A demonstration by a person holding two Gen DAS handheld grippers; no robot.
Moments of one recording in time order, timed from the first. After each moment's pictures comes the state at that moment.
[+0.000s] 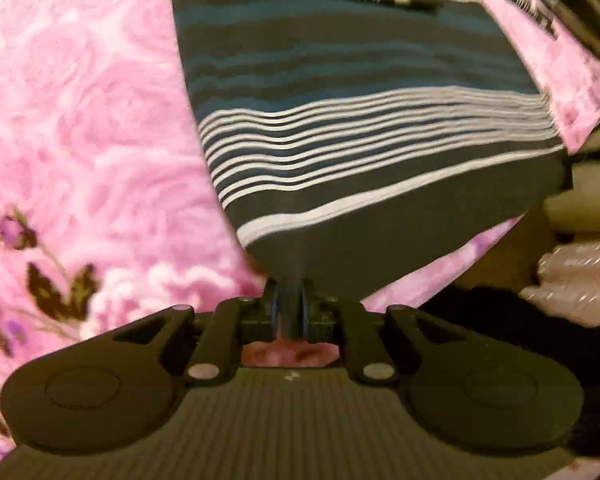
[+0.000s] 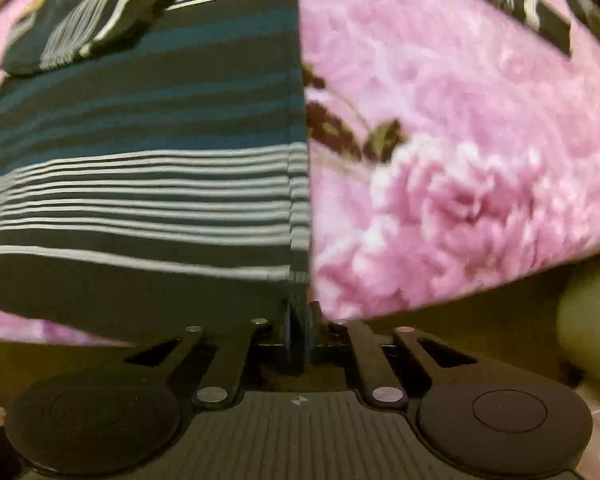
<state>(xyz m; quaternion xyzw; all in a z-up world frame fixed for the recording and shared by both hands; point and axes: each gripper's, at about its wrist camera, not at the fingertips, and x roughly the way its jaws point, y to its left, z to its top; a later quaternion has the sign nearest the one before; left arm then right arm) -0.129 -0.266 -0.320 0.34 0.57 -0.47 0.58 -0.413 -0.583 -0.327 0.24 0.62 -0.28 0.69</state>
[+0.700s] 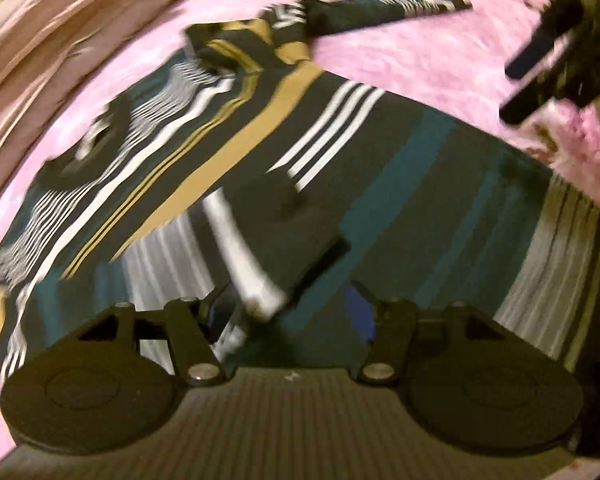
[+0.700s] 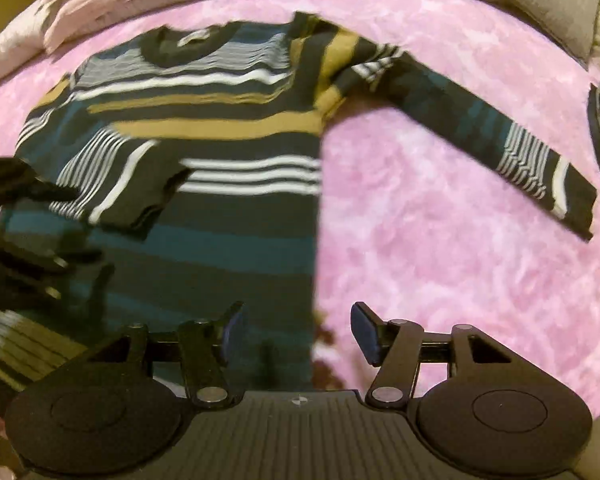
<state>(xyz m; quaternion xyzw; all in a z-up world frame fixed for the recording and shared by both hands) -0.222 -0.538 -0.346 0.46 0.27 -0.64 0.56 -0.337 -0.682 -0.297 0.22 0.53 -0.28 0.77</state>
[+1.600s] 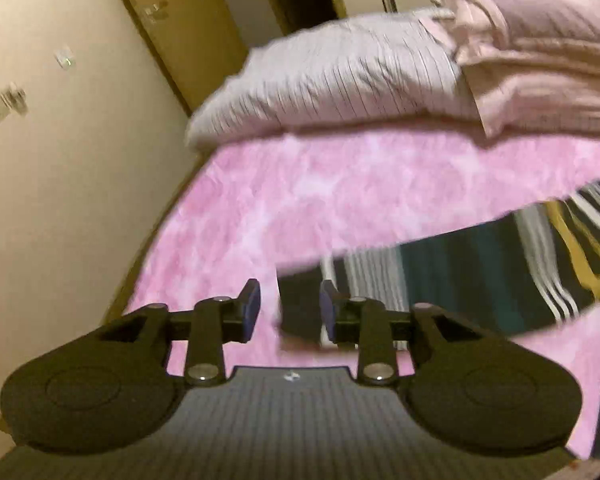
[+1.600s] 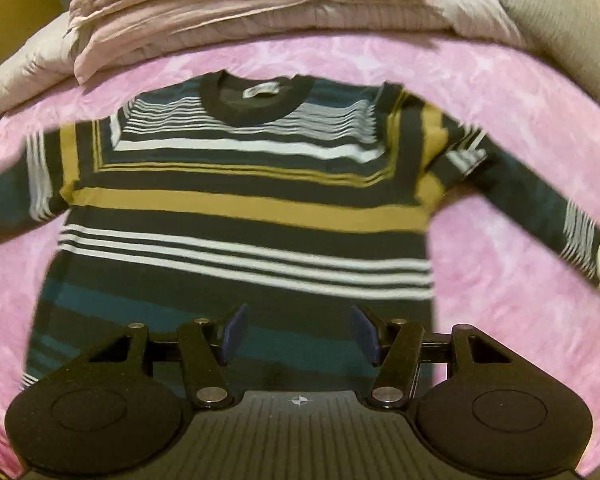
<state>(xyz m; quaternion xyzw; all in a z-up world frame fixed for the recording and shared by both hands) 0.149 -0.221 -0.203 0.24 0.35 -0.15 0.89 -0.210 -0.617 -0.266 0.22 0.50 -0.27 0.79</state>
